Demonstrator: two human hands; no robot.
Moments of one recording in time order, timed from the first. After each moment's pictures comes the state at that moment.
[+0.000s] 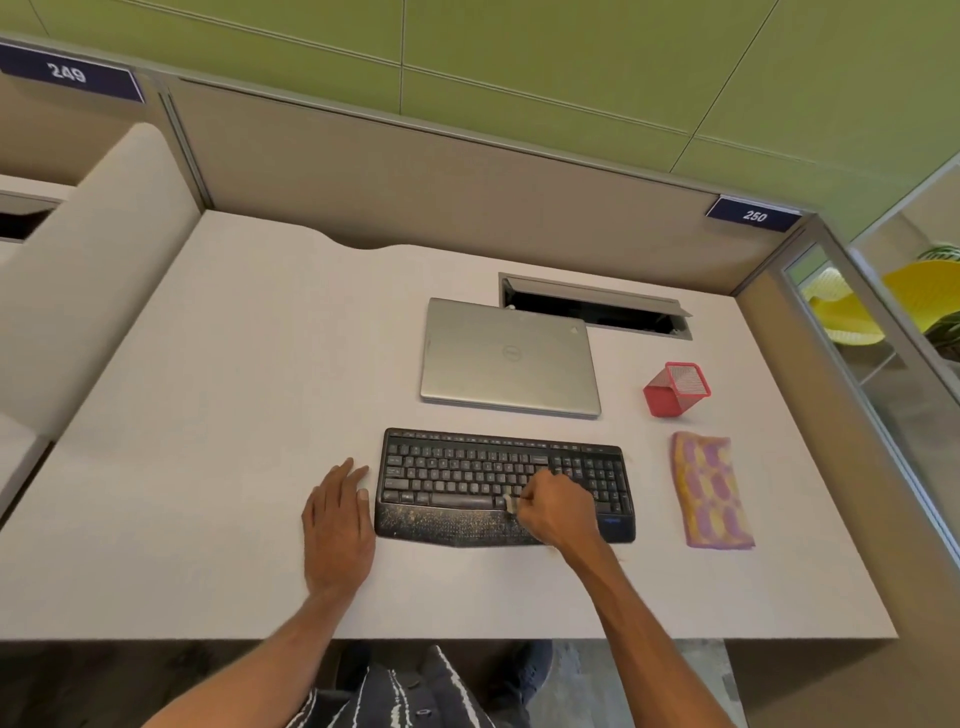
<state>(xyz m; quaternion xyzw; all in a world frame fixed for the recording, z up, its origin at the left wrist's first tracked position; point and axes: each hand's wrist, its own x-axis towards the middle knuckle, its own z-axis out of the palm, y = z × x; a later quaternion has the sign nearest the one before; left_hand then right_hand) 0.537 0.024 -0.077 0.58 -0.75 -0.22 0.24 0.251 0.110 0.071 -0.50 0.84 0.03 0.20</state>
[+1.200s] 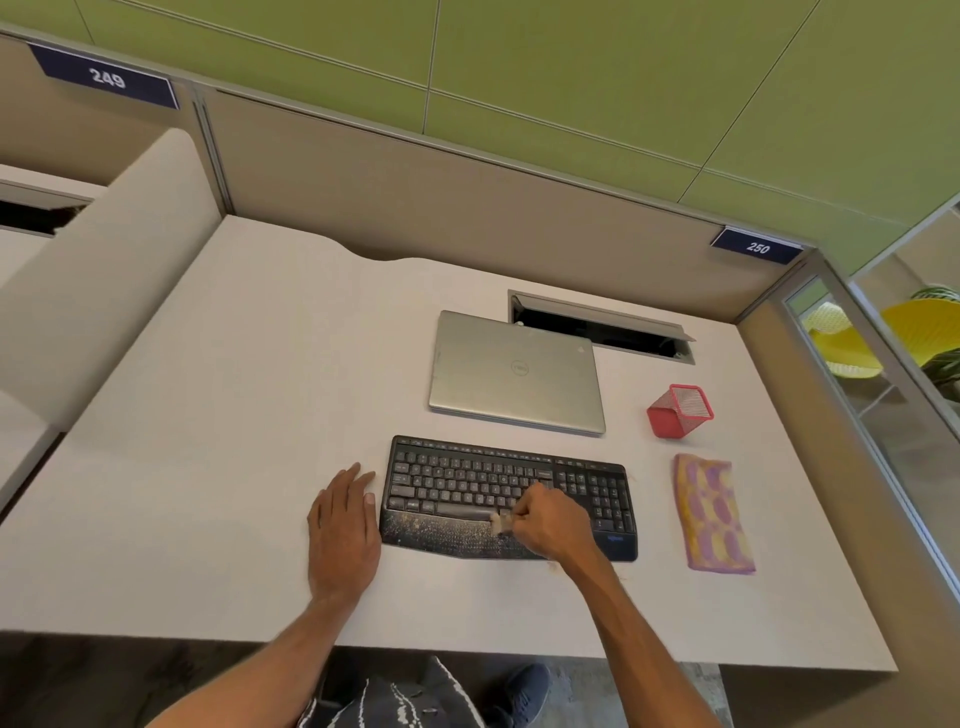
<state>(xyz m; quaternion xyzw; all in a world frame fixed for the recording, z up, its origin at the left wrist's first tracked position) 0.537 0.023 -0.082 0.57 -0.75 -0.20 0.26 0.269 0.101 0.075 -0.50 0.83 0.04 0.24</state>
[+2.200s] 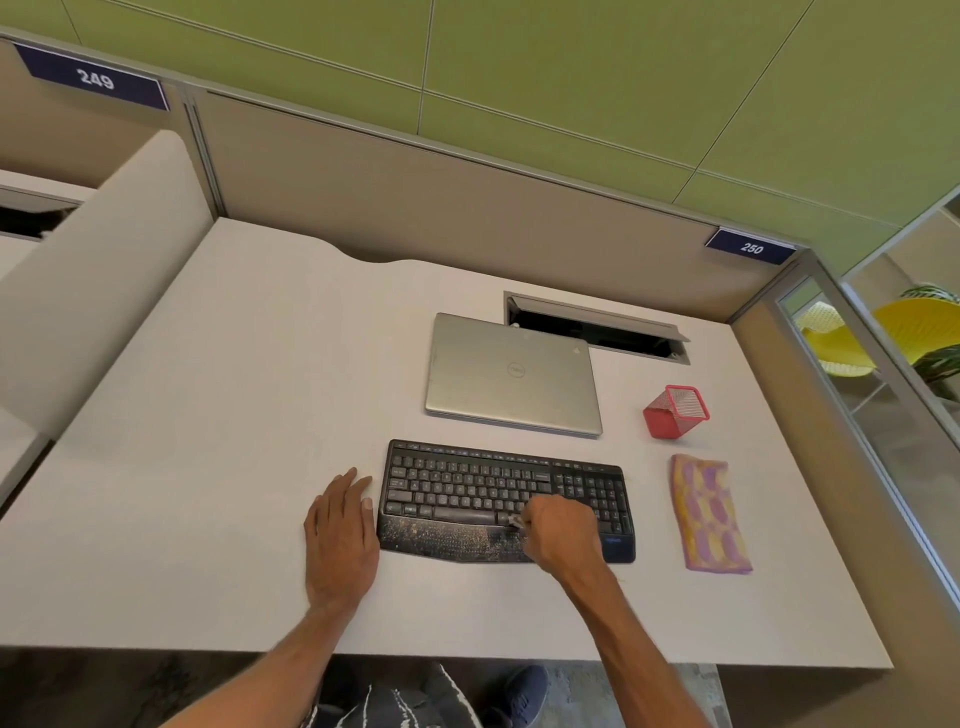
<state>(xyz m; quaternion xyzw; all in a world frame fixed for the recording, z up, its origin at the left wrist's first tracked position) 0.534 0.023 -0.083 0.58 -0.75 -0.18 0.26 0.265 0.112 0.076 -0.56 0.80 0.17 0.12</state>
